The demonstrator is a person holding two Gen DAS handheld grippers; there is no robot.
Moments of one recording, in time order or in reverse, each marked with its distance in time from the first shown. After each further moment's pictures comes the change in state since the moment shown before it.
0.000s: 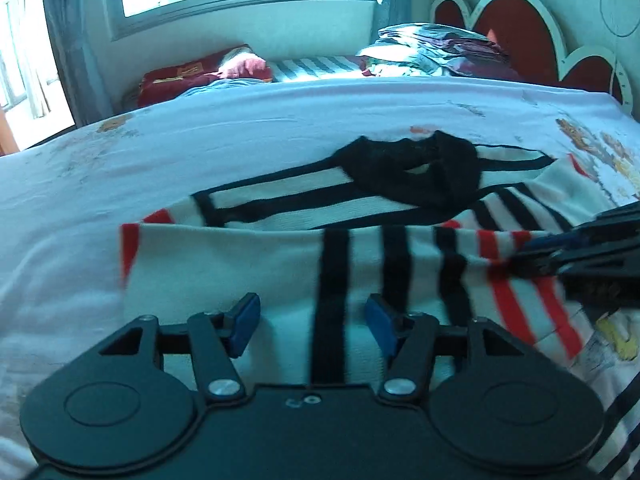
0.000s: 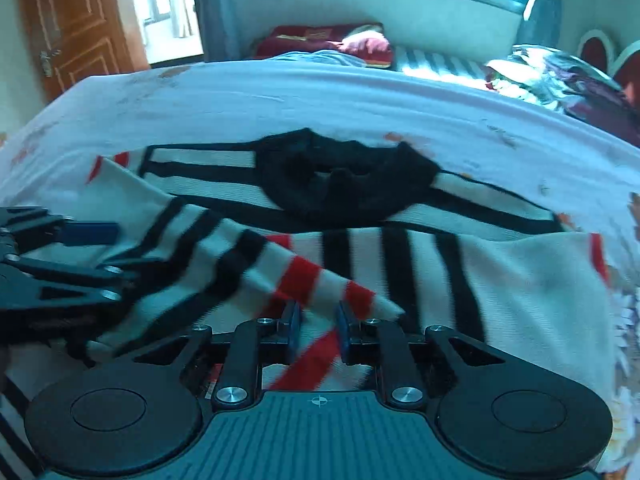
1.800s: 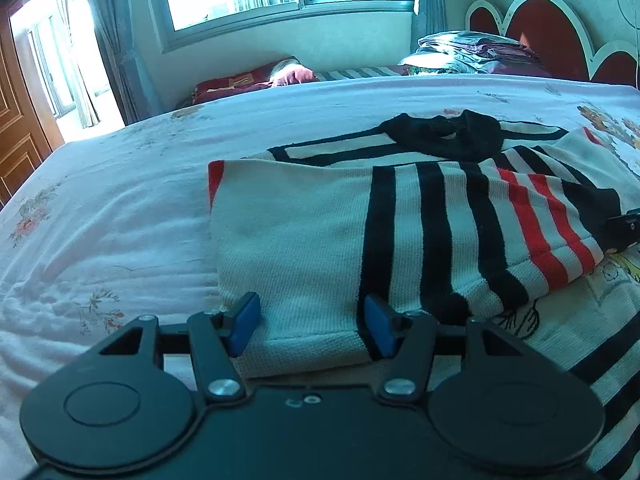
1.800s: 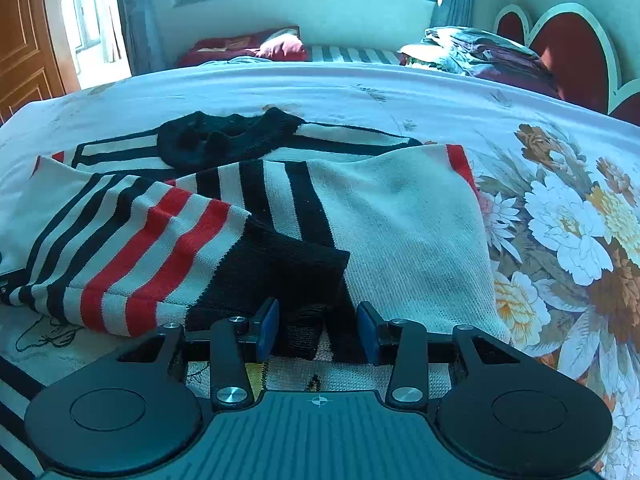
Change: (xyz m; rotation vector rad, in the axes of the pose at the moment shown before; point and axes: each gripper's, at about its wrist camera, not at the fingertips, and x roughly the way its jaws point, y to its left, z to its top) left arm -0.048 -0.003 -0.061 0.002 -0.048 0.147; right arm -0.046 -0.041 -0.063 0.123 -0.034 -0.145
